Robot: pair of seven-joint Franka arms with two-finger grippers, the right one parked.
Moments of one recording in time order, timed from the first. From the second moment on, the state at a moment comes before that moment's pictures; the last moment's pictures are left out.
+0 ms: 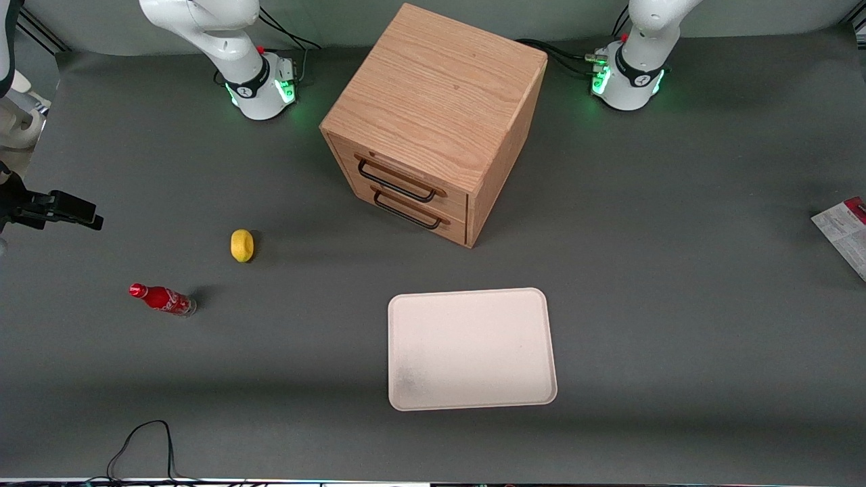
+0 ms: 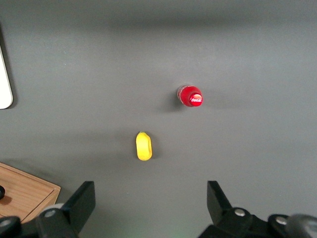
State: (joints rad) arm 0.71 0.53 0.05 -1.51 0.18 1.84 0.08
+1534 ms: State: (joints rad) arm 0.69 0.69 0.02 -1.51 0.17 2.10 0.04
